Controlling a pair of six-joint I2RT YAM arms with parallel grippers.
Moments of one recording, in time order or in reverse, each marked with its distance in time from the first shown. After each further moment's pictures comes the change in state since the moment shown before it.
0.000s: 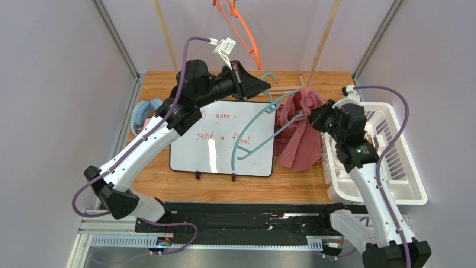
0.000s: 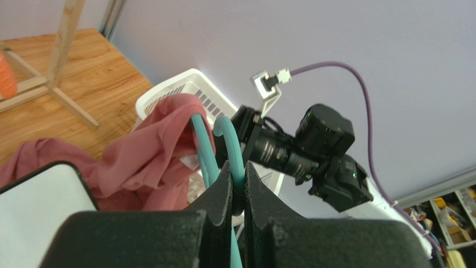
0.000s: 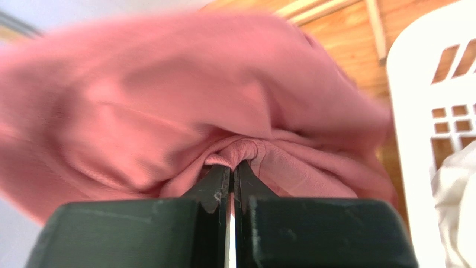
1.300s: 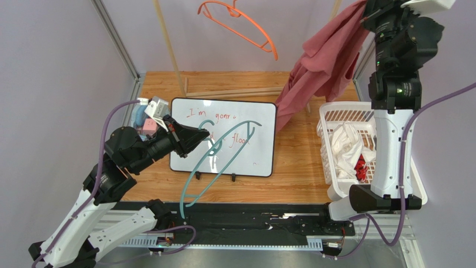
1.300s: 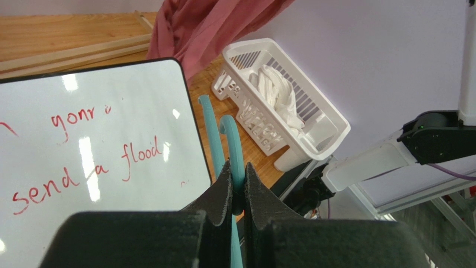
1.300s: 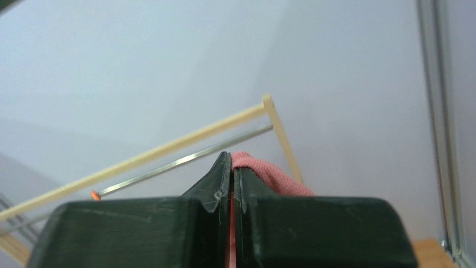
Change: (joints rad) left arm 0.000 -0.752 -0.487 -0.375 -0.252 0.190; right arm -0.133 0.587 1.210 0.056 0.196 -0.132
